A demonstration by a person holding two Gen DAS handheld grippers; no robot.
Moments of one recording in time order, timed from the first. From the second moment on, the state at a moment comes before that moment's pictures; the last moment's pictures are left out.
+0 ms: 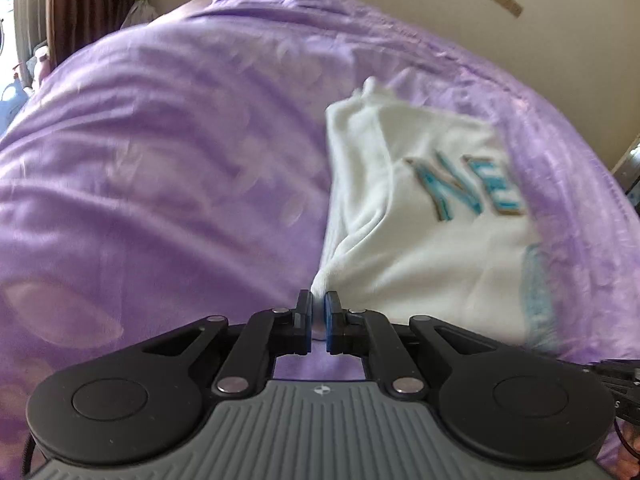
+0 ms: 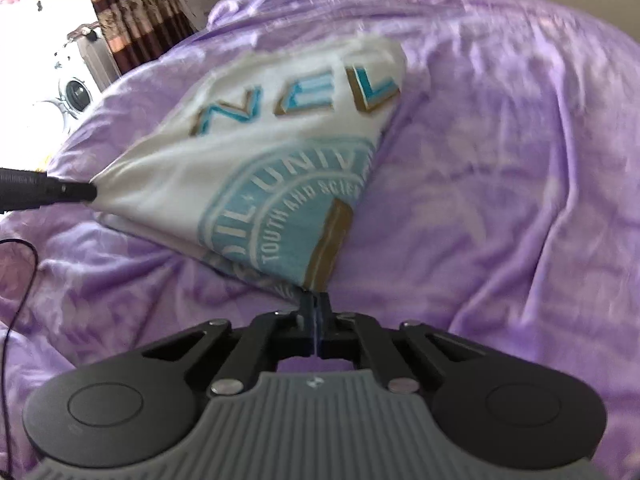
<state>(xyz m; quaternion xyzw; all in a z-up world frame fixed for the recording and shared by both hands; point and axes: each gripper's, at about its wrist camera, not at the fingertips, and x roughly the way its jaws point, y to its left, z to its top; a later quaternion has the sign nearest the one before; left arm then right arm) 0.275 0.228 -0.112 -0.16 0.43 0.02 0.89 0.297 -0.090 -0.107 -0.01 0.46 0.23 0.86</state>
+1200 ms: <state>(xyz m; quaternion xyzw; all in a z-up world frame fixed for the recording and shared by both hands) 0.429 0.273 -0.145 -0.34 0.42 -0.07 0.84 0.453 -0.120 -0.129 0.31 0.44 0.24 0.81</state>
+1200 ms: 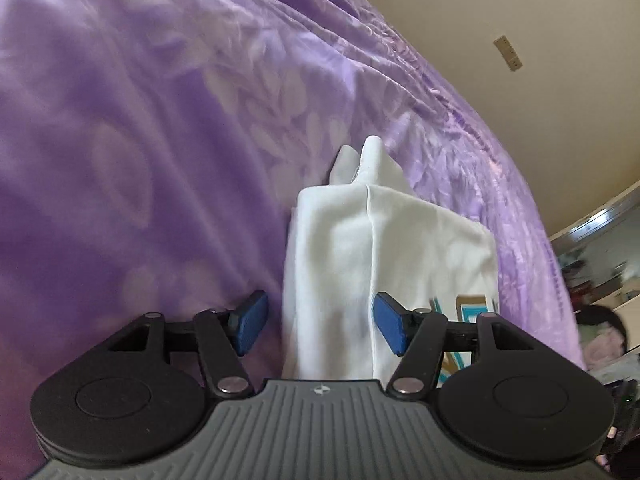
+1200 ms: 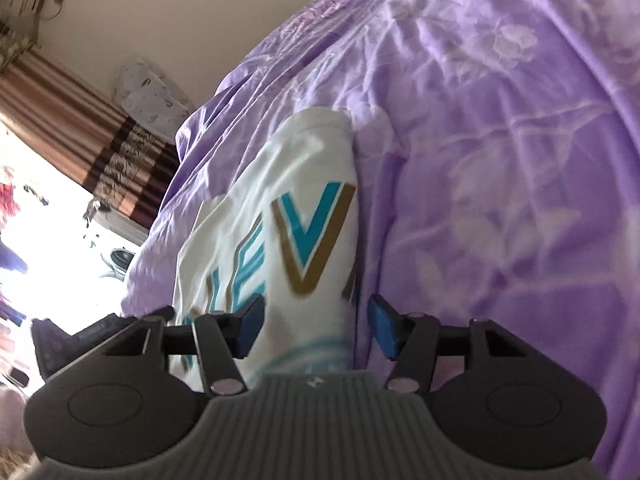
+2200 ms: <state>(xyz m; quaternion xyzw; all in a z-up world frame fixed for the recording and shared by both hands) 0.314 0.183 0.031 -0.21 0.27 -0.07 0.94 0.403 -0.118 -0.007 0.29 0.32 0.32 0.84</state>
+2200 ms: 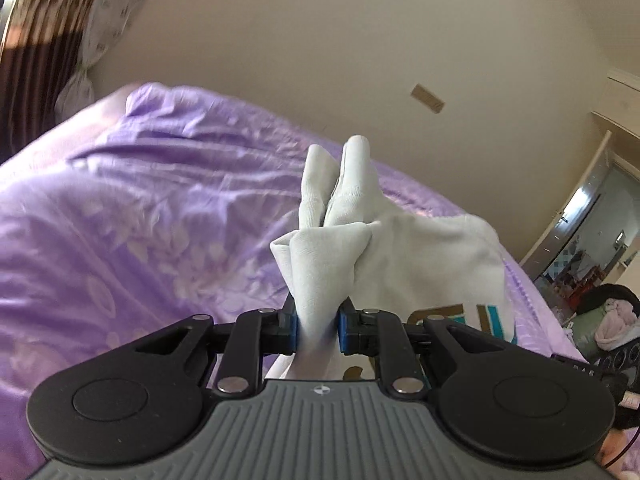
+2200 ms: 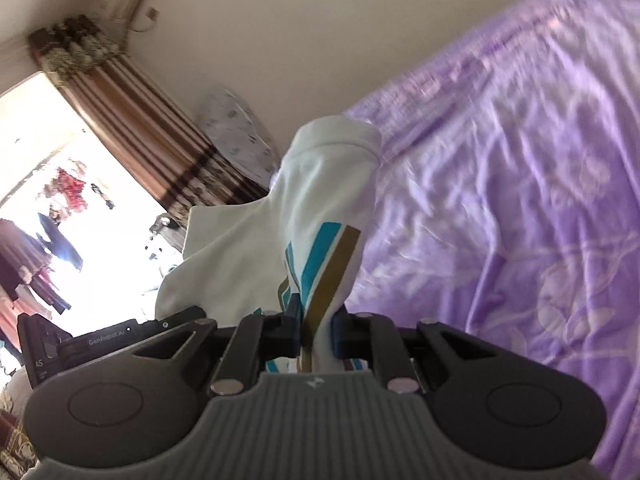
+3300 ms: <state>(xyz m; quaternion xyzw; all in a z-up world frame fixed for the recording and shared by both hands) 0.261 0.126 -0.045 -0.17 0.36 -0.08 0.91 0.279 -0.189 -0.045 0.28 0.35 0.25 0.86</state>
